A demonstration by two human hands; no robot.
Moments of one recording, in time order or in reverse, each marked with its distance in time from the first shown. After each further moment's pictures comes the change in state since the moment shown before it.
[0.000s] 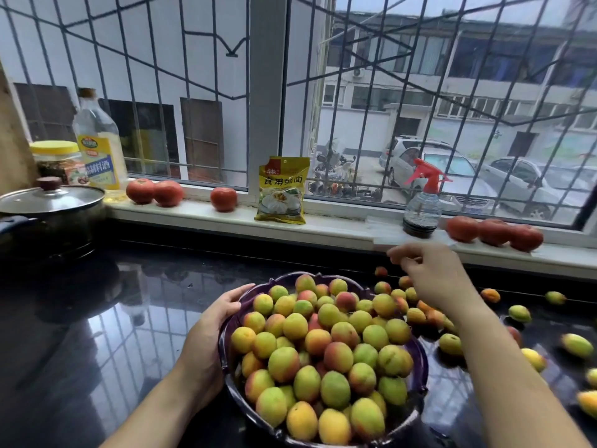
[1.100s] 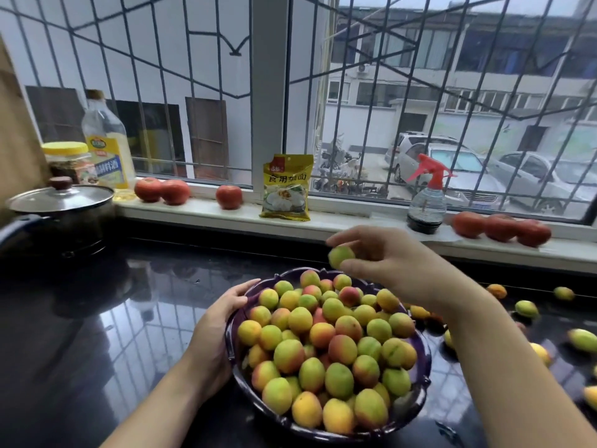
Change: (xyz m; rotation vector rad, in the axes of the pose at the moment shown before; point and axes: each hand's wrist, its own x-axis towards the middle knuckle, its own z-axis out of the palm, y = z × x) left_hand -0.001 0.002 0.002 -0.020 0.030 -0.009; right_hand -0.032 -0.085 -0.009 0.309 -0.490 -0.201
